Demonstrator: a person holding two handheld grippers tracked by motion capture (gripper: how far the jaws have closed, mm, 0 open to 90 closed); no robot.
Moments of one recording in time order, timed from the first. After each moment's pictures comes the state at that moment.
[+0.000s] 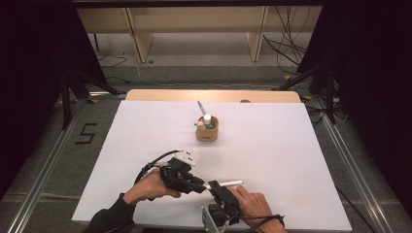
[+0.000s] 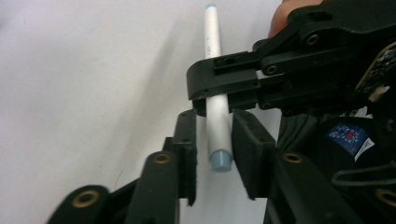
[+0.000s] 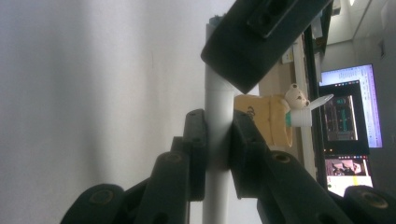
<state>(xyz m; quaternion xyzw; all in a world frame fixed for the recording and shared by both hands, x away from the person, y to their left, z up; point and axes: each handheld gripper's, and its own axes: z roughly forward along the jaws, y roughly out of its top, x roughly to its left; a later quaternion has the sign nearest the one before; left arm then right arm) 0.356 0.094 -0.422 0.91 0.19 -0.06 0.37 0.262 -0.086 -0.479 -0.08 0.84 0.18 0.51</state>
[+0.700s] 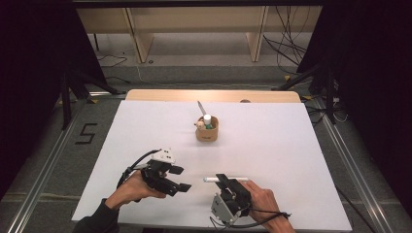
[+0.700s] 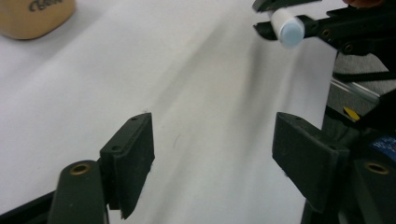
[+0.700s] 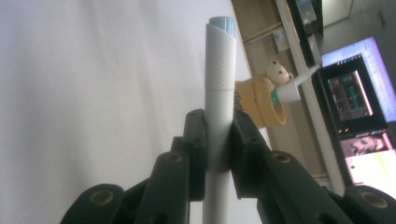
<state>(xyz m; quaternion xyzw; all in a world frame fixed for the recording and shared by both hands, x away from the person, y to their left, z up) 0.353 0.145 -0.432 0.88 0.26 0.01 0.41 0.279 -0.112 -0.460 0.00 0.84 0.25 0.49</state>
